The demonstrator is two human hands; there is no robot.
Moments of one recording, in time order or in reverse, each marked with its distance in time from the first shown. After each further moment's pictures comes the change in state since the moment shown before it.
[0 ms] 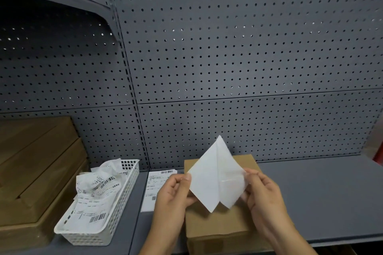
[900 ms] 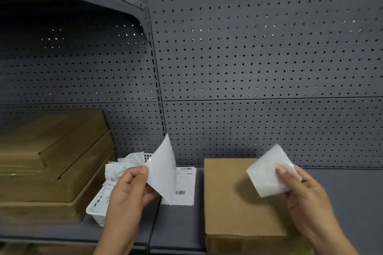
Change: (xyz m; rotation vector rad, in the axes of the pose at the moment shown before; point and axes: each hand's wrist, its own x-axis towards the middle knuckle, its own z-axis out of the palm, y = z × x) left_hand -0.022 0.049 -0.100 -0.053 0.299 0.156; right_hand -0.001 -0.034 -0.021 0.060 -0.129 -0.065
